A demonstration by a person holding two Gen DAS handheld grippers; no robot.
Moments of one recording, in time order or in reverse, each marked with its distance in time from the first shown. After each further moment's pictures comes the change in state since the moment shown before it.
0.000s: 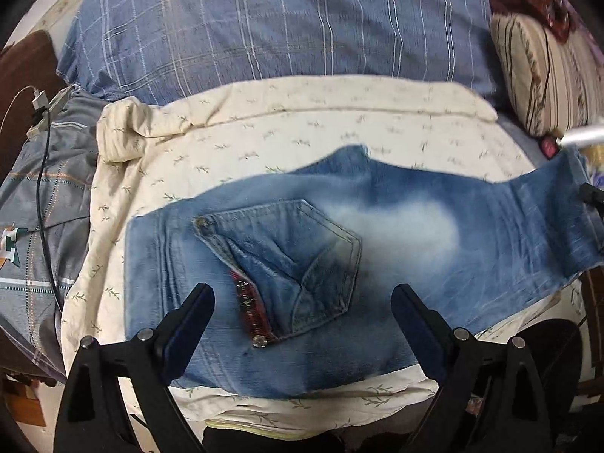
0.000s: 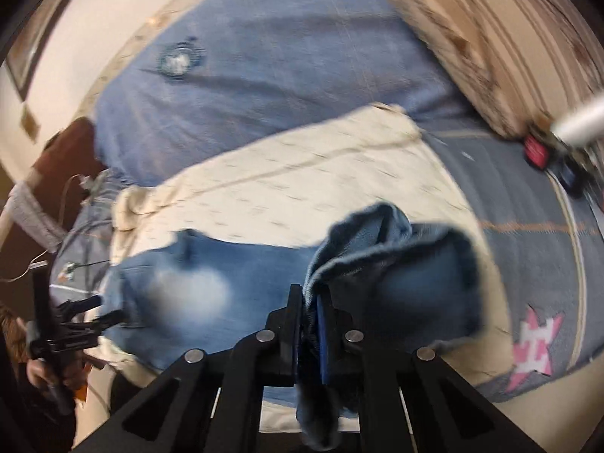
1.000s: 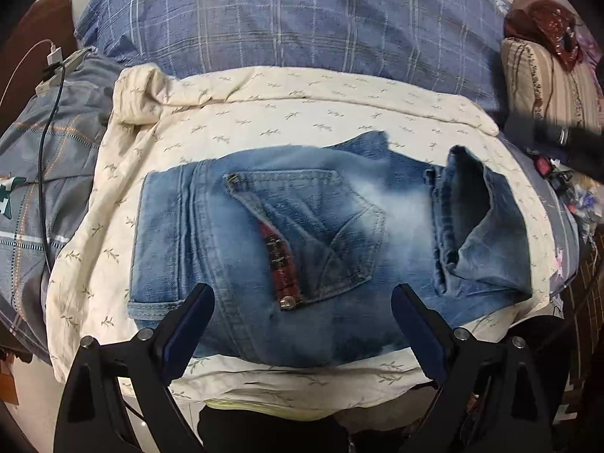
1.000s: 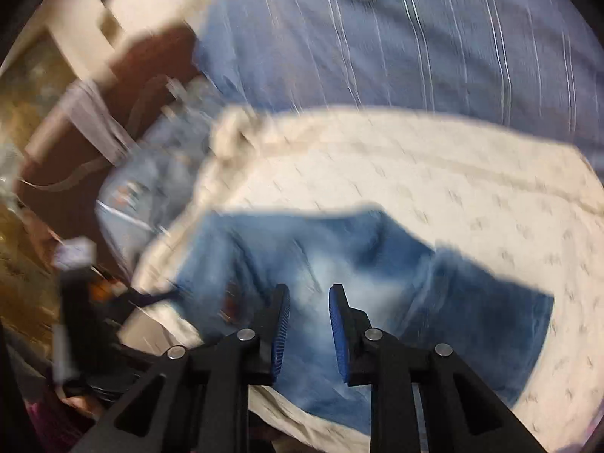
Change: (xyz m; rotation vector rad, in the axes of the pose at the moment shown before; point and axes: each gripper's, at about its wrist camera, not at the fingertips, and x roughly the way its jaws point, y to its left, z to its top) left arm -0.005 0.026 -0.030 -0.082 -0.007 -0.070; right arm 0.073 0.179 0.020 -0.237 0.109 0.257
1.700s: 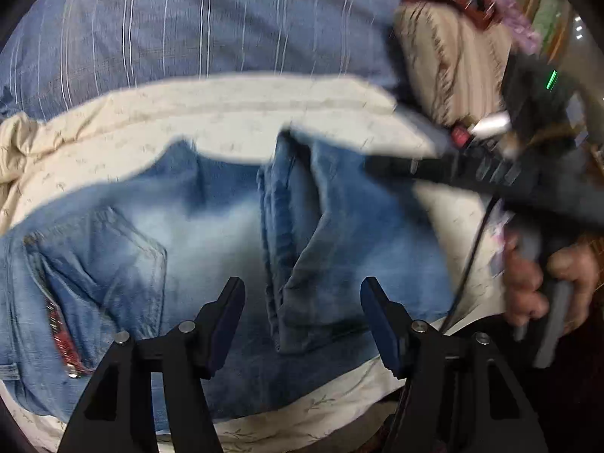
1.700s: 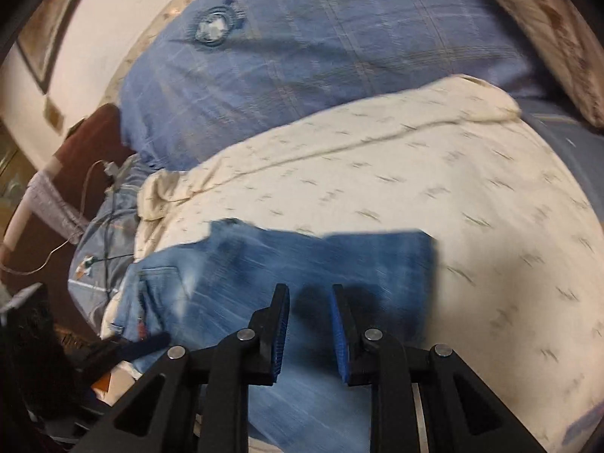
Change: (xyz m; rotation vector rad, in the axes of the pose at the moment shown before) left arm 0.062 -0.123 0.010 0.174 0.016 -0.261; right arm 0.002 -0.132 -0.053 0.217 -0.083 -0.124
